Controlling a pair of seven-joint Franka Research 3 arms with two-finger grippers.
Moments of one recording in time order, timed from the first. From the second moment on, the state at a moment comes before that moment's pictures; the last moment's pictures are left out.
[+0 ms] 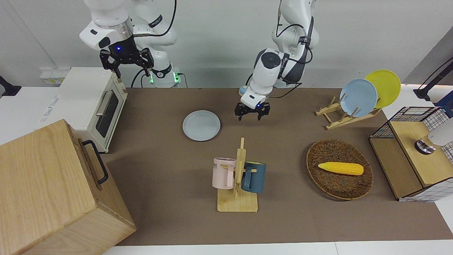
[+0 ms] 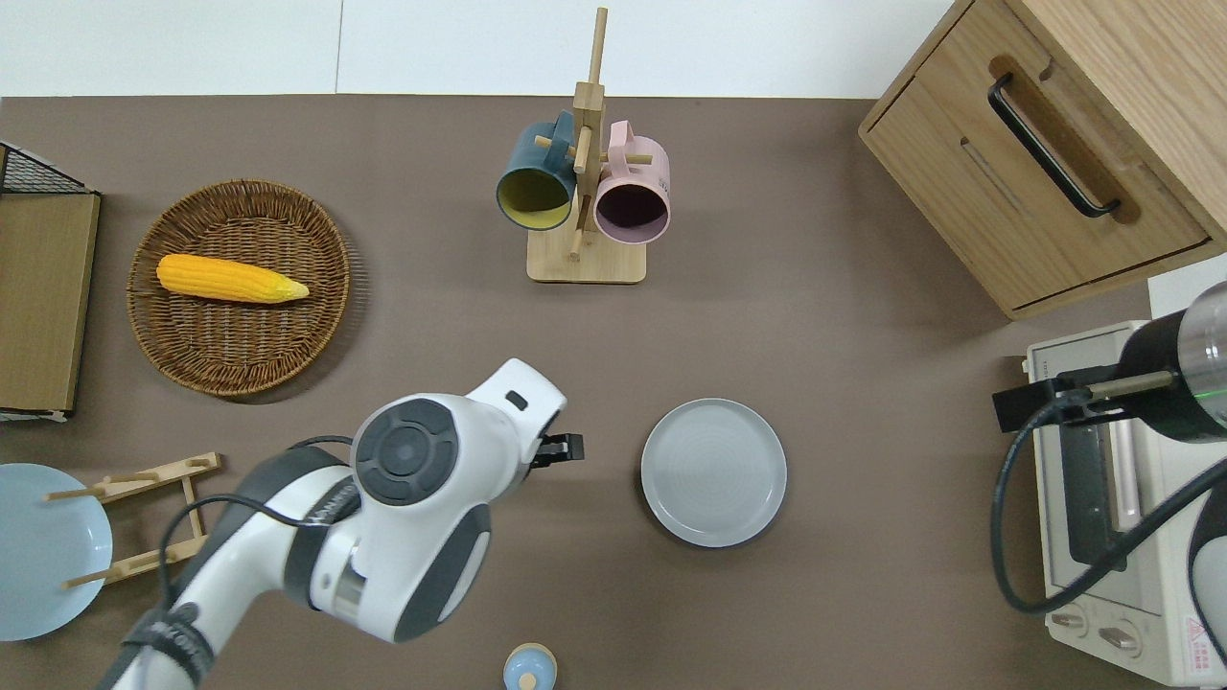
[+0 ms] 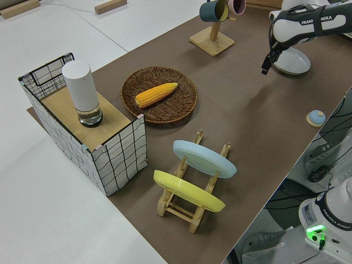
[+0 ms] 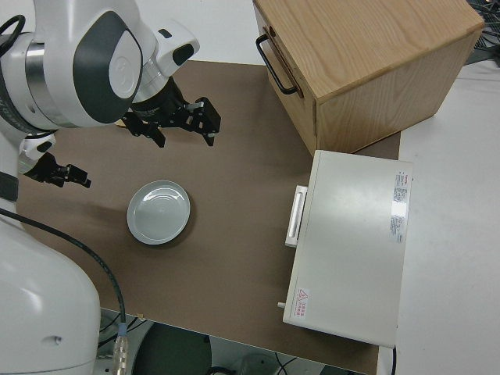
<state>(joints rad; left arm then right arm) -0.37 0.02 -0.15 -2.18 -0.13 2.26 -0.49 -0.05 -0.06 0.16 -1.54 -0.04 1.40 0.01</state>
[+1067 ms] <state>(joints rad) -0.20 -0.11 -0.06 -1.81 0.00 1.65 -0.20 -0.05 -0.06 0.16 -1.54 -0.04 1.40 0.01</state>
